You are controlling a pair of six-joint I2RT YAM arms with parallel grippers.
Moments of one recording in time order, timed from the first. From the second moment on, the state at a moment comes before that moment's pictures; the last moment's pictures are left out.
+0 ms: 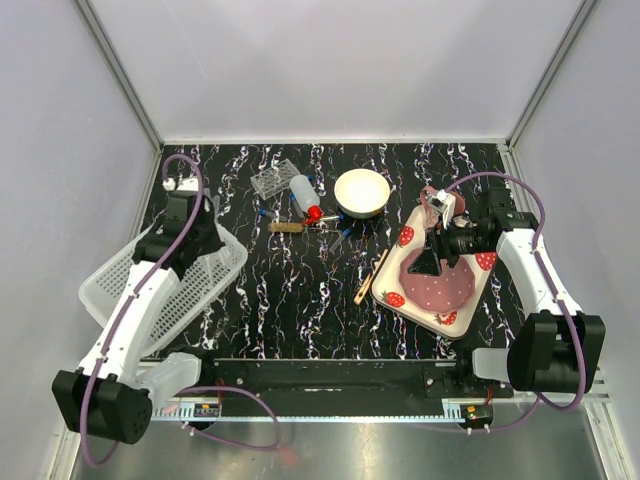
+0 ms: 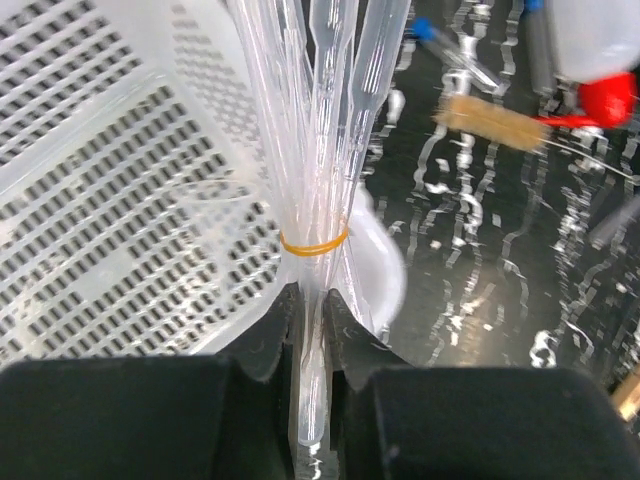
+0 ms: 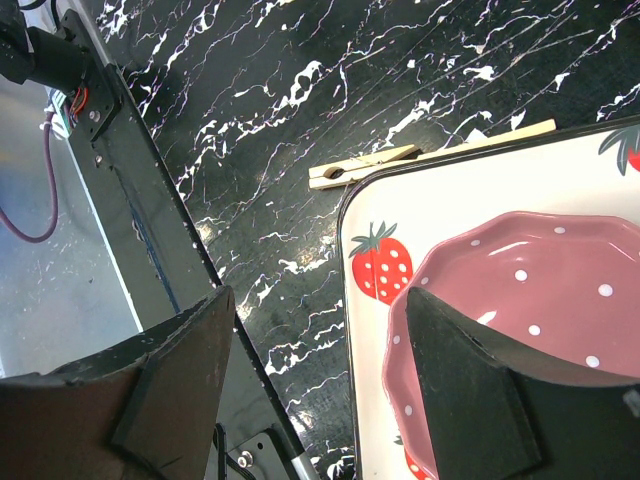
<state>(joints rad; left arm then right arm) -0.24 1.04 1.00 -0.75 -0.20 -0.40 -0.05 1.30 1.01 -0.96 -0.98 -0.60</state>
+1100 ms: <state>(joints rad) 0.12 0.91 0.79 -0.70 0.02 -0.34 0.00 1.56 1.36 -1.30 -0.87 -1.27</state>
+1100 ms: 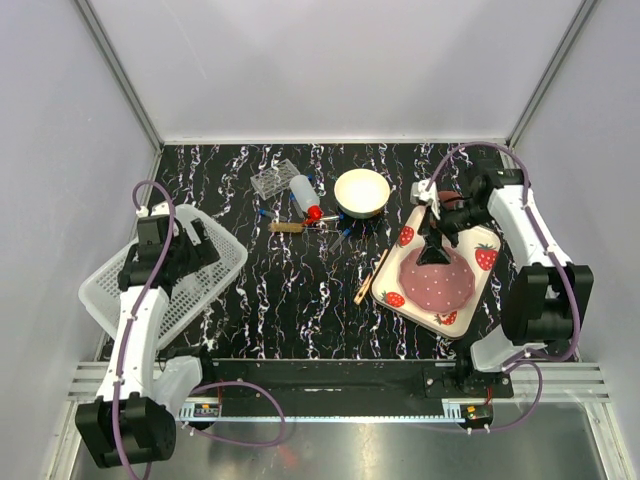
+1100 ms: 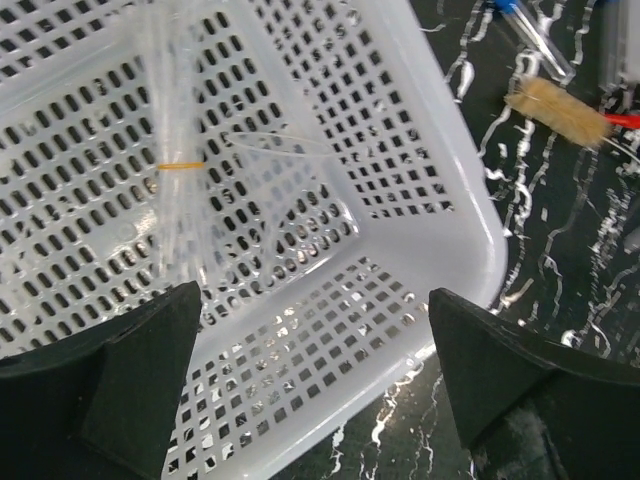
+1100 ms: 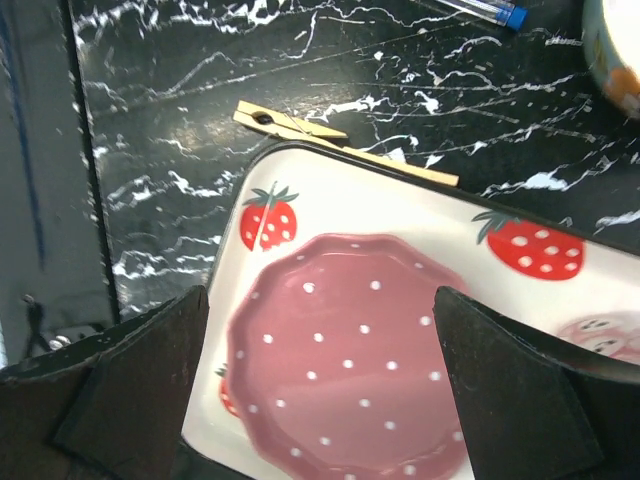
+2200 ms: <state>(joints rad) 0.12 0.79 0.76 -0.62 0.21 -0.31 0.74 1.80 1.58 -1.30 -0.38 -1.38</state>
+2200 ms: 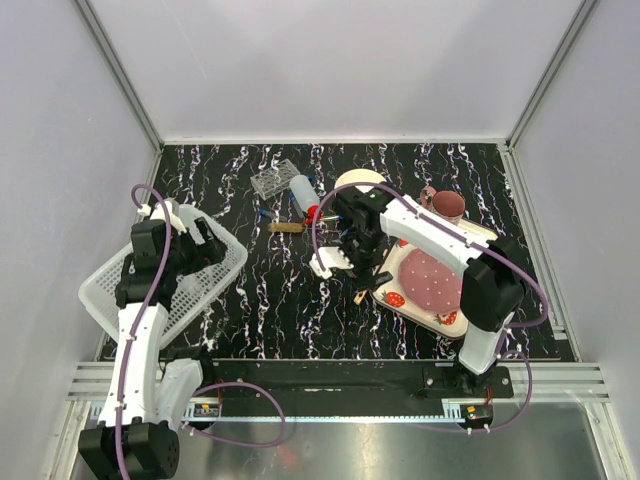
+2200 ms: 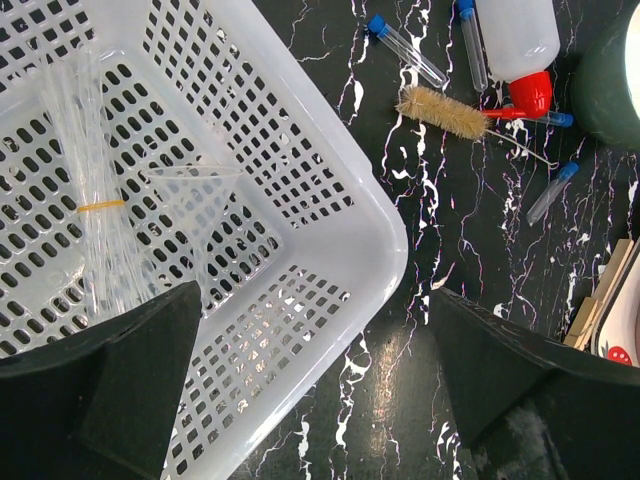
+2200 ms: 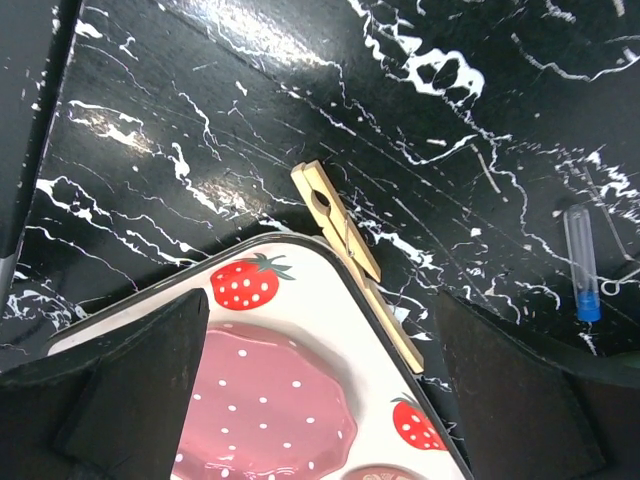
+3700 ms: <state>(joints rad) 0.12 0.79 0.76 -0.62 0.21 -0.31 0.90 1.88 1.22 -0.76 -0.11 -1.30</state>
